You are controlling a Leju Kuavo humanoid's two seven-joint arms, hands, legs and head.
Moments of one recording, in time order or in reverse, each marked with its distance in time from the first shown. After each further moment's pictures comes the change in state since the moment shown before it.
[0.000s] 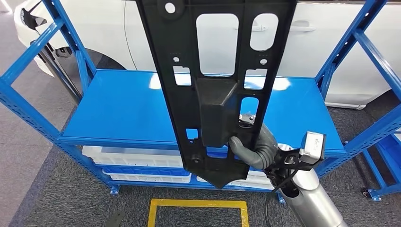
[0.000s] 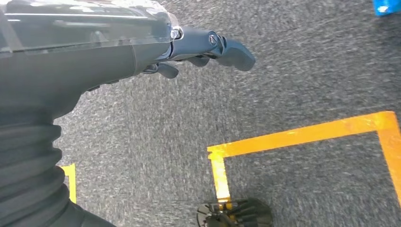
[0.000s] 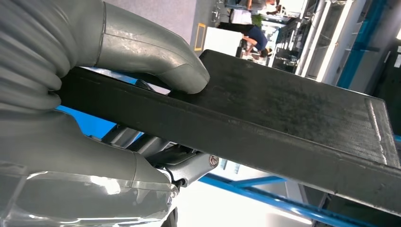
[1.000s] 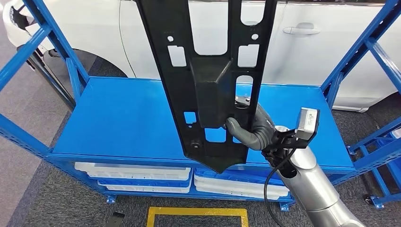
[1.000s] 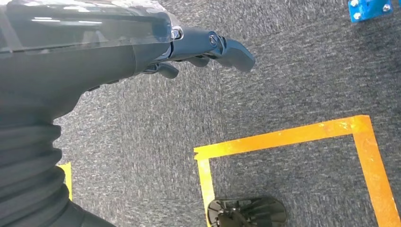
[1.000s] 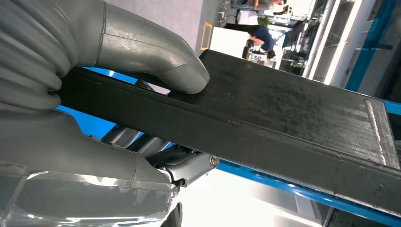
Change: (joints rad) left arm 0.019 -0.001 0.000 0.000 0.009 0.014 -0.013; right arm -0.145 -0.012 0.037 0.116 -0.053 0.020 0.013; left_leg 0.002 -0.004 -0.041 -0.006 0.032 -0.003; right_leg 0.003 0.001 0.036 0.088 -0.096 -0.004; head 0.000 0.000
